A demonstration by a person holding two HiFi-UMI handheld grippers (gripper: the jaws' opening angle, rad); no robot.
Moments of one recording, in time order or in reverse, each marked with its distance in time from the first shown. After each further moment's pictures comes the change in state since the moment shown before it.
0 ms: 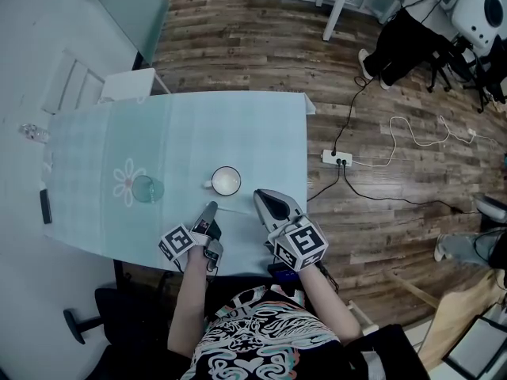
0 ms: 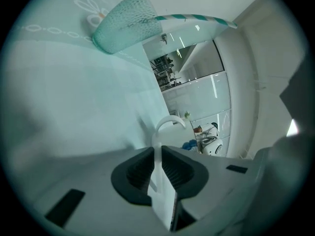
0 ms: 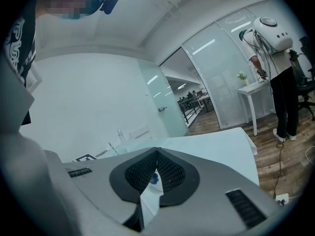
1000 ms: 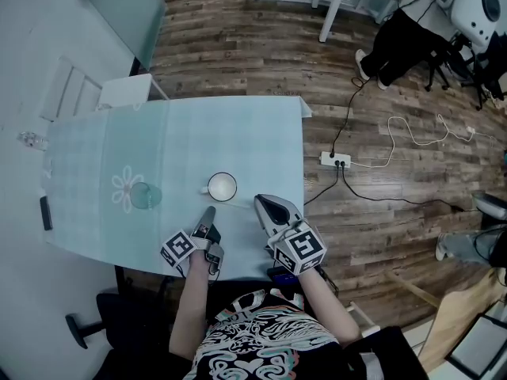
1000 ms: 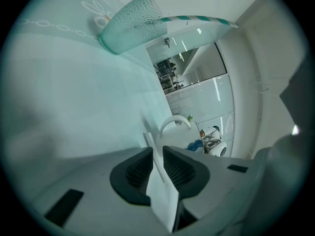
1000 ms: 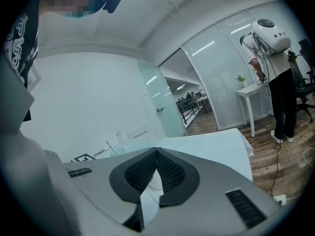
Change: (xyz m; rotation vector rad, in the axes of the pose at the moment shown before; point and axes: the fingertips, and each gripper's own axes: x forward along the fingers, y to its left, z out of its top) left arm 0.004 0.009 0.001 -0.016 -0.044 0.033; right arm -0.005 -0.010 -0.003 -0.011 -0.006 -0.020
